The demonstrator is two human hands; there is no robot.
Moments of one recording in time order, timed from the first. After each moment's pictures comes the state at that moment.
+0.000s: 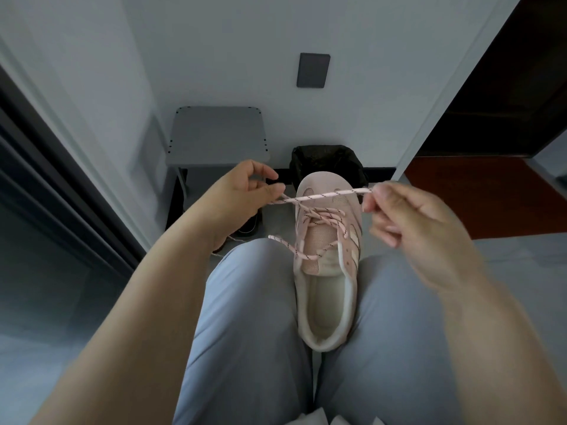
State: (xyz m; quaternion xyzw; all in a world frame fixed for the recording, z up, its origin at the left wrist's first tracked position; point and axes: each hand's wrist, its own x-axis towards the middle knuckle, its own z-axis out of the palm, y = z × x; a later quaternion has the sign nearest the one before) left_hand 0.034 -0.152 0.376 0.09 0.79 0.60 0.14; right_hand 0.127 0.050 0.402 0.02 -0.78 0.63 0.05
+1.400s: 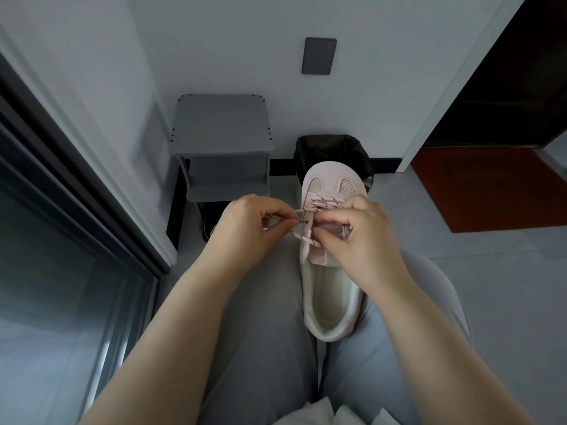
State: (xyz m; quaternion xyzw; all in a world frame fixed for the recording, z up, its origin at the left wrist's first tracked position) left_hand 0.068 -0.149 0.342 0.21 0.87 0.44 -0.04; right_hand 0.110 0.012 0.344 -0.01 -0.93 0.34 0.17
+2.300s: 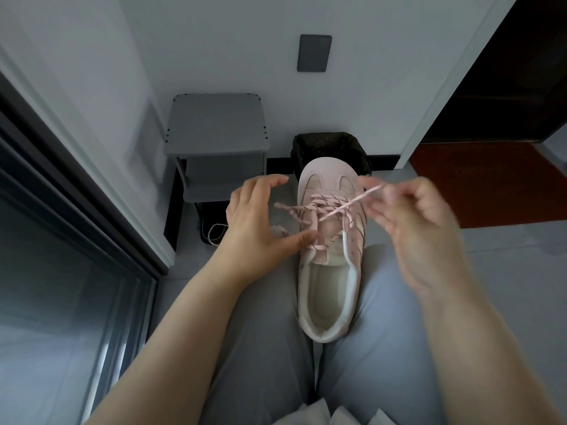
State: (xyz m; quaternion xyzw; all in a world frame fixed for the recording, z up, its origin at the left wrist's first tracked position) left_hand 0.073 -0.135 0.334 0.18 0.88 0.45 -0.03; right_hand 0.121 0.049 0.362 -0.08 -0.68 0.71 0.18
